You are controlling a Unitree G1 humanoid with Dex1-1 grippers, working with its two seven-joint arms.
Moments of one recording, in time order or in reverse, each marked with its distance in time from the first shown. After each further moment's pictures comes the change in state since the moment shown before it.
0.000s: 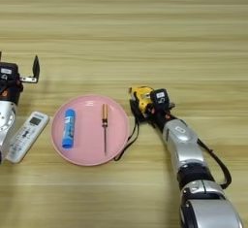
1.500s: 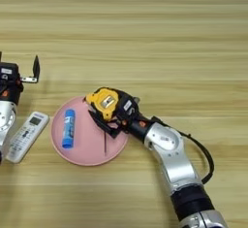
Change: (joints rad) left arm -0.001 0.000 -0.003 0.002 0.001 0.000 0.003; right arm 0.217 -0.003 0.255 -0.532 -0.033 -0.069 0.257
